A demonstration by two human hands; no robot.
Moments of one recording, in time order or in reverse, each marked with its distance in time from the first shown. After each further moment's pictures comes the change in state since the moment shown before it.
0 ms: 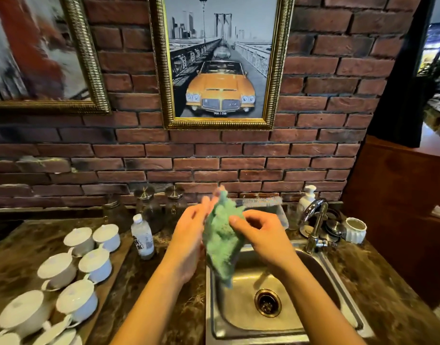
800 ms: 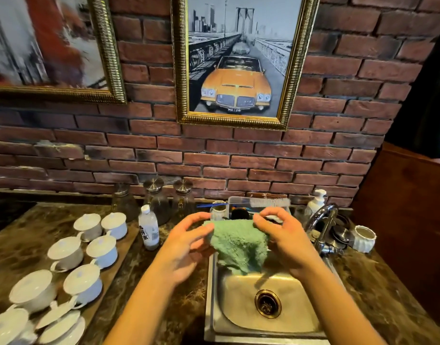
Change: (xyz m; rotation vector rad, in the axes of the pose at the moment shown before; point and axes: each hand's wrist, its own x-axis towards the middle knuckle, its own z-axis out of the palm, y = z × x) left_hand -0.014 -0.003 -0.026 -0.123 -0.013 -0.166; right_hand 0.004 0.006 -0.026 0.220 0.048 0.251
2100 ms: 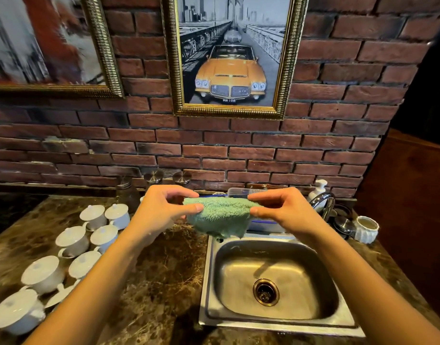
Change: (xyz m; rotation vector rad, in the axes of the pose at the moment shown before) left_hand 0.002 0.036 0.004 0.783 0.131 0.415; right_hand 0.018 -0.028 -0.057 -0.376 -0.222 -0.150
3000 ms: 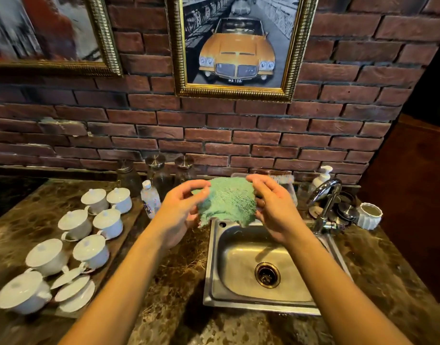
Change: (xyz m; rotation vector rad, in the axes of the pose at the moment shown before) left_hand -0.004 -0.037 0.030 -0.560 -0.098 -0.189; right_hand 0.014 0.022 0.066 0.545 0.155 0.142
